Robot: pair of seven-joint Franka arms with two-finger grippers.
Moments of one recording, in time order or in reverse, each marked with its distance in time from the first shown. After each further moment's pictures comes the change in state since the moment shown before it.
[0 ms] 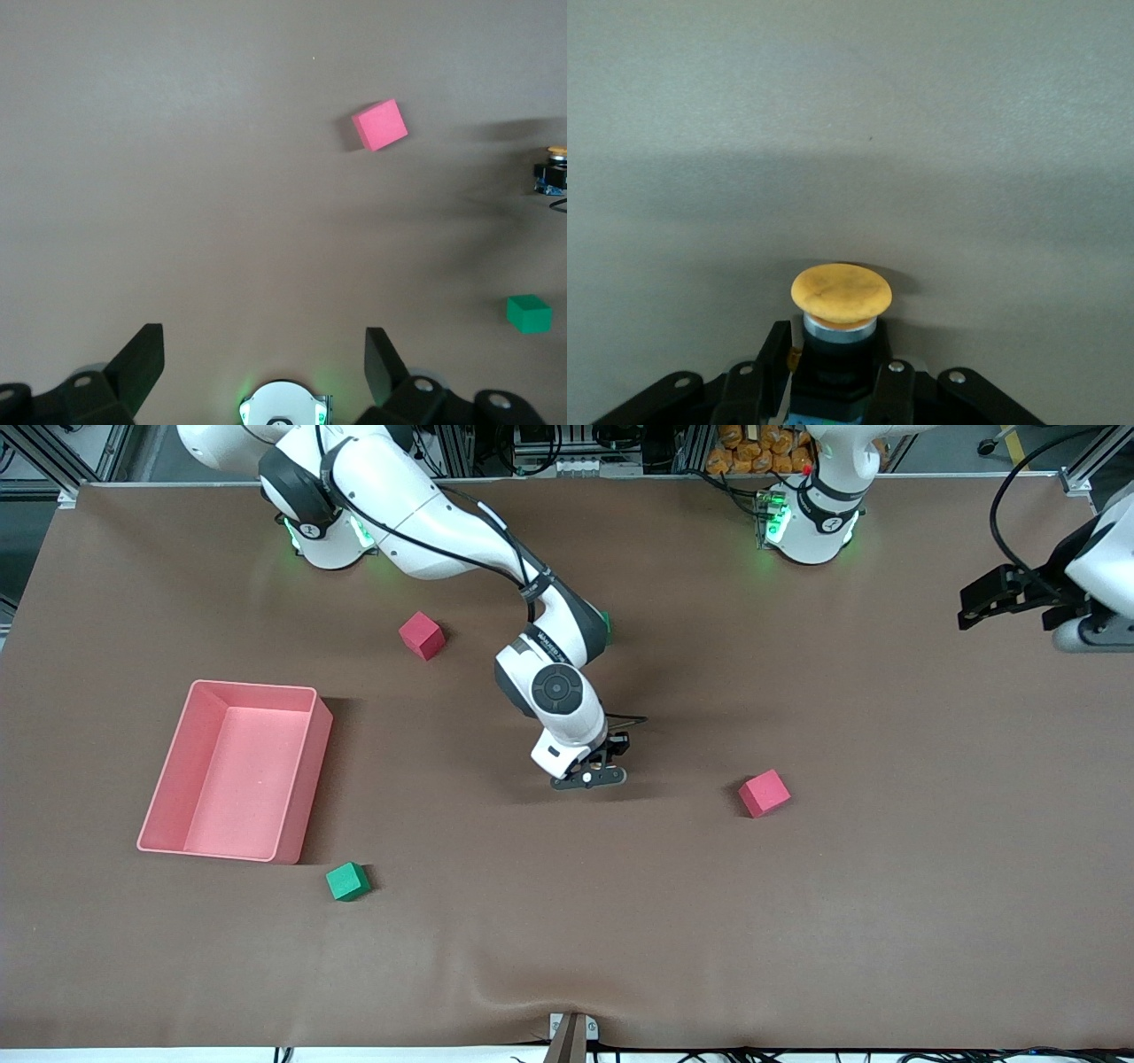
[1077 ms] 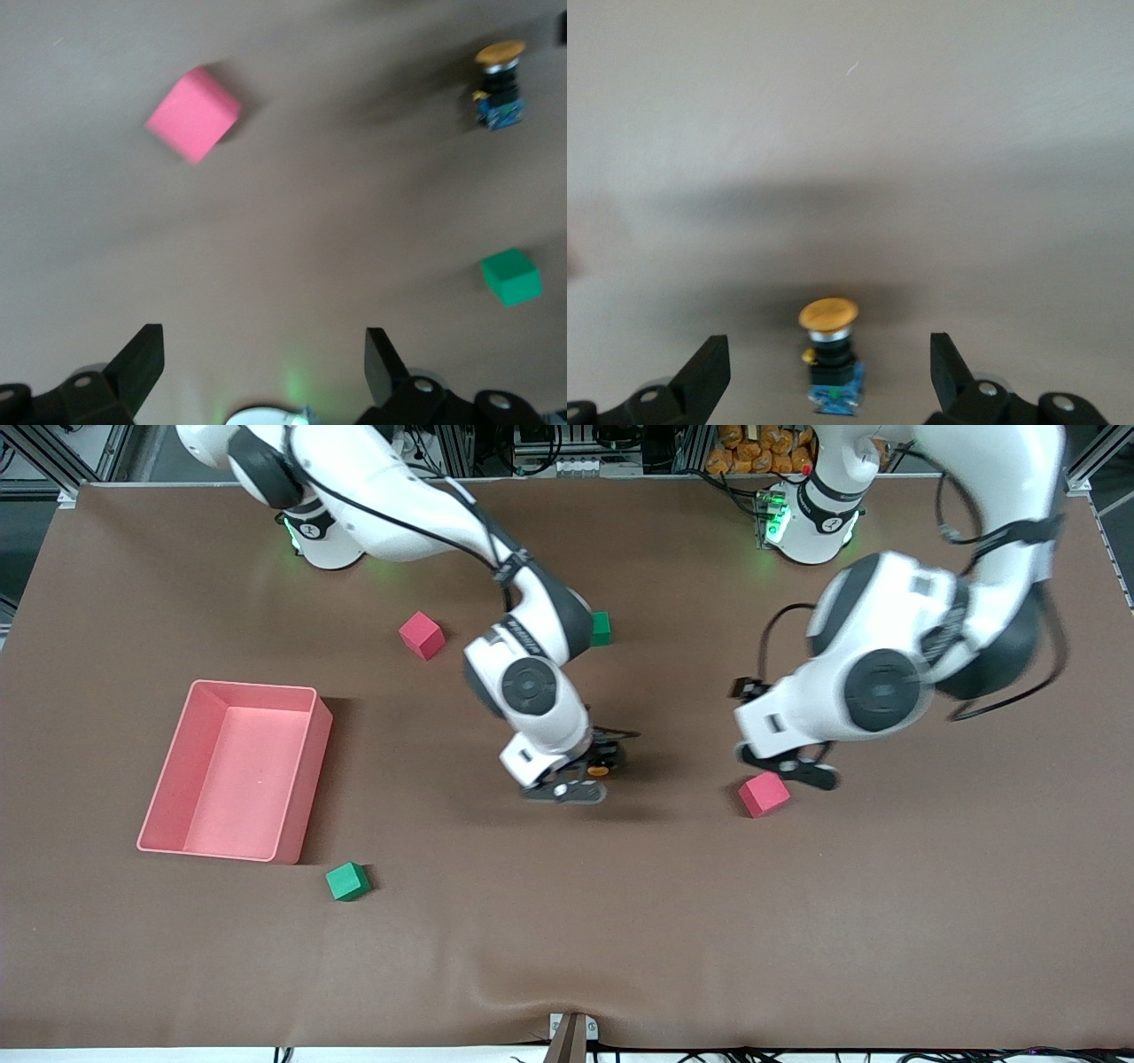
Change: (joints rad) left arm -0.367 0.424 -0.013 0.062 -0.003 0.144 -0.047; right arm -0.091 -0.126 -0.037 0.086 -0.004 -0.212 0.101
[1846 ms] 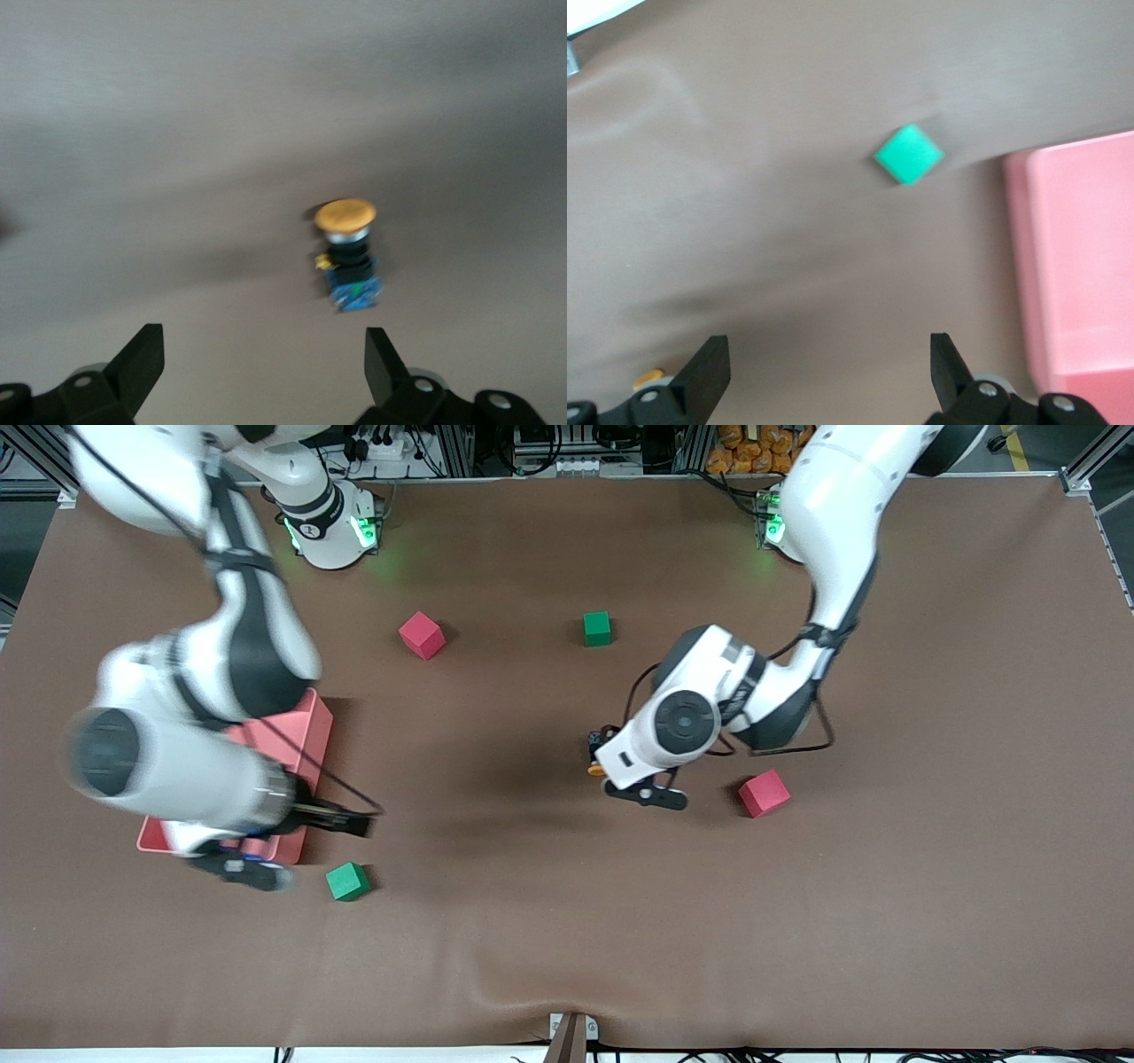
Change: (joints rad) left arm -0.208 0.282 -0.002 0.032 -0.056 0.431 -0.345; right arm -0.462 -0.262 -0.043 0.021 -0.004 -0.420 -0.265
